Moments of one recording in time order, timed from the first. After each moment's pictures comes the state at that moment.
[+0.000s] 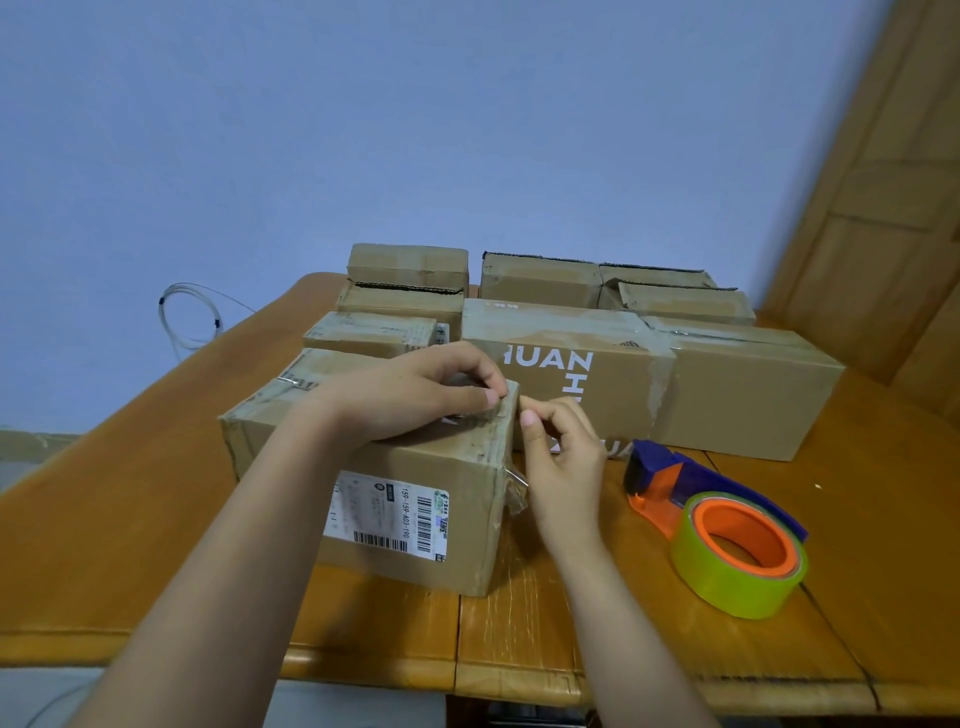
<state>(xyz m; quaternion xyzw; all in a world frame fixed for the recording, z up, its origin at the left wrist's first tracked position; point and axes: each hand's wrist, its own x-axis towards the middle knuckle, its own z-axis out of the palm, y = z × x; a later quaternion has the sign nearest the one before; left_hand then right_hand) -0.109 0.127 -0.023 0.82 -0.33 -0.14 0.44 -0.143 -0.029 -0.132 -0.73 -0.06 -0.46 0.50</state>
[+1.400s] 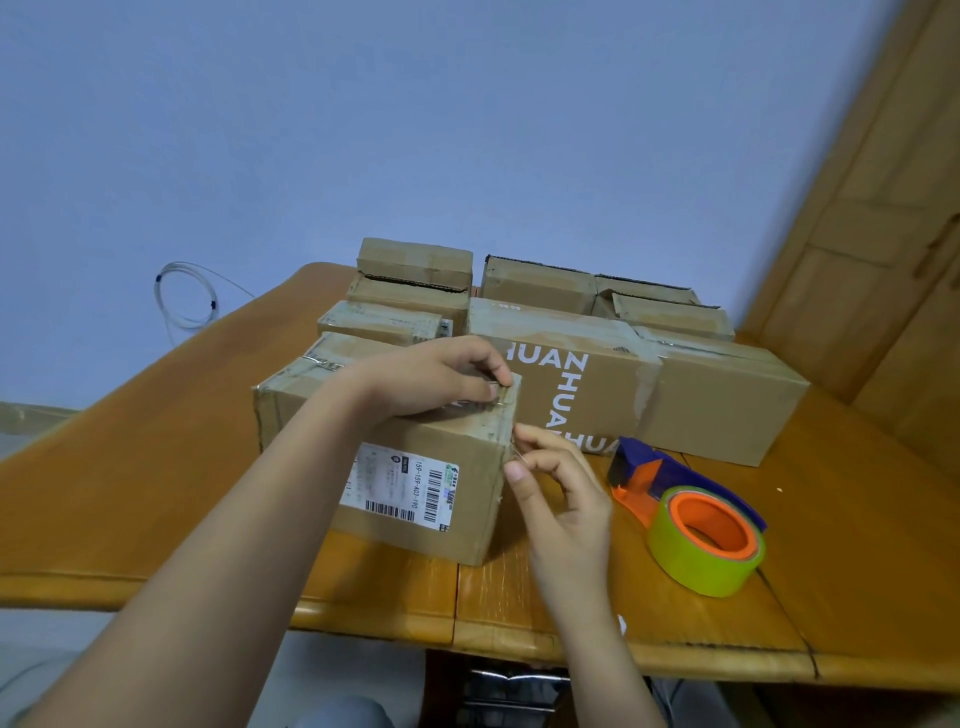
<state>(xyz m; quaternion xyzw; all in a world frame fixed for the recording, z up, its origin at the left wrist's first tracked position) -0.111 0.130 -0.025 0.81 -0.34 -0.15 0.45 -0.212 -0.007 -0.134 -0.72 -0.09 -0.41 0.55</state>
